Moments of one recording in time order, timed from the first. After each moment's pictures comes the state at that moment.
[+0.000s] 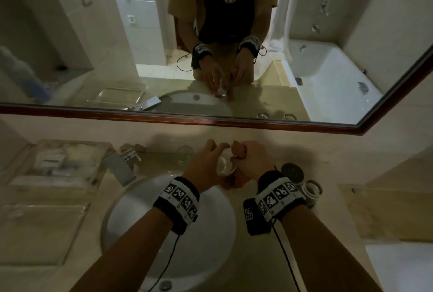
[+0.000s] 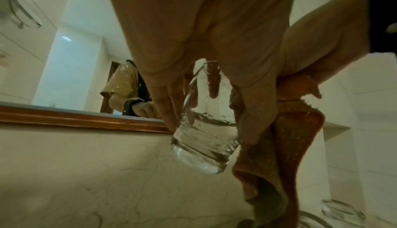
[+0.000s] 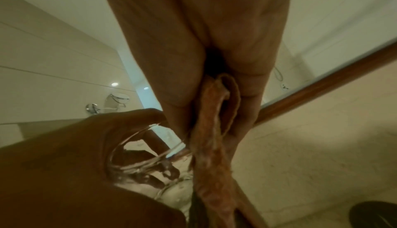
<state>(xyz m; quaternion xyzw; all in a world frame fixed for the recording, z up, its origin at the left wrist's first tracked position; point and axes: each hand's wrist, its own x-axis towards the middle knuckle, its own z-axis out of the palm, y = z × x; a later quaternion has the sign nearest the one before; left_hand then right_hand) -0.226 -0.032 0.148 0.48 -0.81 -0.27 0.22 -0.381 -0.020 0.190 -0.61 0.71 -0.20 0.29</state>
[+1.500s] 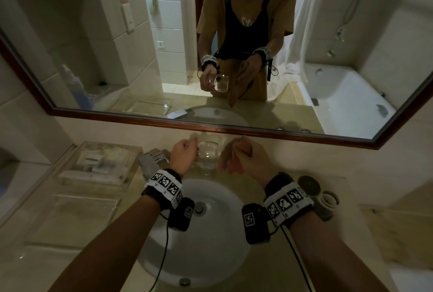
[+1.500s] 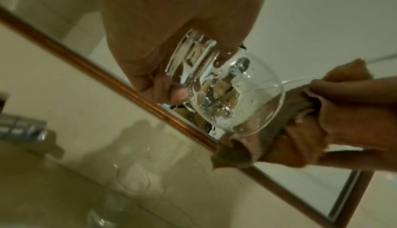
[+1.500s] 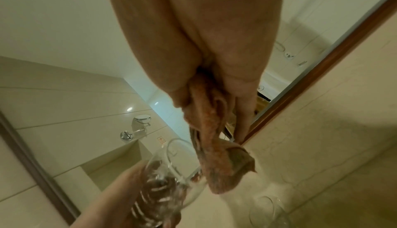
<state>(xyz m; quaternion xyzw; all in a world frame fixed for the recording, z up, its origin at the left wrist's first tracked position) -0.130 -0.027 0.180 0.64 -0.50 -0.39 0.43 -0.325 0.011 0.213 -0.59 0.53 -0.42 0.45</state>
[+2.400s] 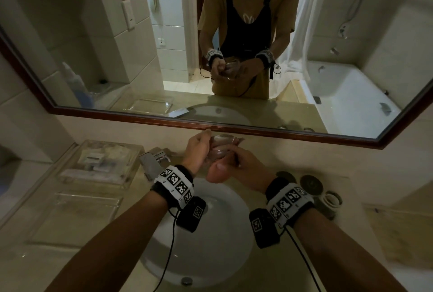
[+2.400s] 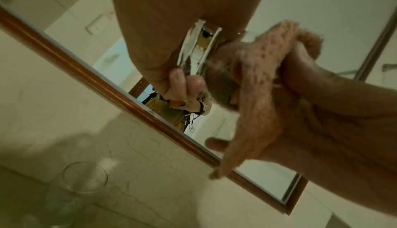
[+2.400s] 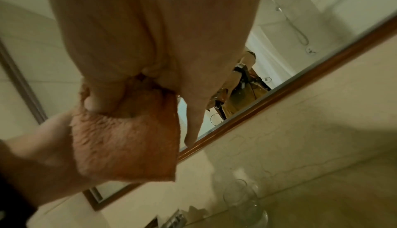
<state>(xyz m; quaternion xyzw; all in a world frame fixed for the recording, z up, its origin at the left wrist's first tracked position) -0.163 -0.021 0.212 0.56 -0.45 -0.51 0.47 -0.317 0.016 0.209 -0.71 0.41 -0.34 0.47</state>
